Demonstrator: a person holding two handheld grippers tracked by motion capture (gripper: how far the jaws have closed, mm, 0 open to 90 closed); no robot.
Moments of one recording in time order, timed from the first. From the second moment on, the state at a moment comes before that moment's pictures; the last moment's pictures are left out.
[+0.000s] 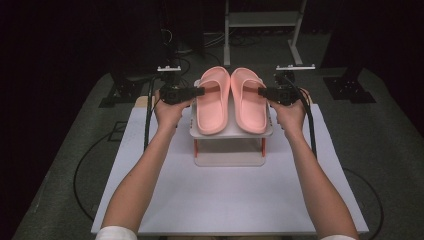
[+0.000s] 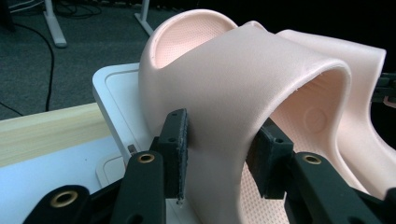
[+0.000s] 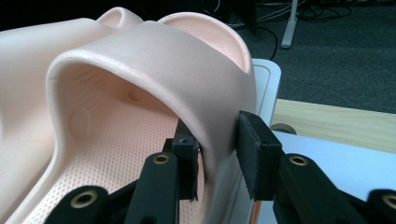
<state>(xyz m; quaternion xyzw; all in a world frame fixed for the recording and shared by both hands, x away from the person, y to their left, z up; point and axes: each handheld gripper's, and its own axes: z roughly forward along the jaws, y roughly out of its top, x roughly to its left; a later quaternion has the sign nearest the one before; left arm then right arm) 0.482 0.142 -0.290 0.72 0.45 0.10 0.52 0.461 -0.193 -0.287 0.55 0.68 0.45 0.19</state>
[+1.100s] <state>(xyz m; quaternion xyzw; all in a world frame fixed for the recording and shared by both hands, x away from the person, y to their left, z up) 0.473 0.140 -0.289 0.71 0.45 0.10 0.54 0.453 -0.193 -0.291 0.52 0.69 0.47 0.17</state>
